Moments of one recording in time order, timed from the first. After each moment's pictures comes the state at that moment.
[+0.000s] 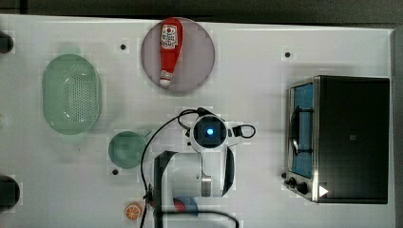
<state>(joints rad) 0.01 0.19 -0.01 -2.48 -0.02 0.97 -0.26</state>
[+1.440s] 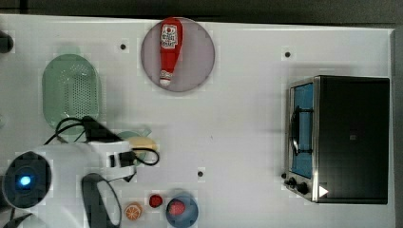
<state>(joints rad) 0.08 -0.17 0.42 -2.33 0.01 0.57 0.31</state>
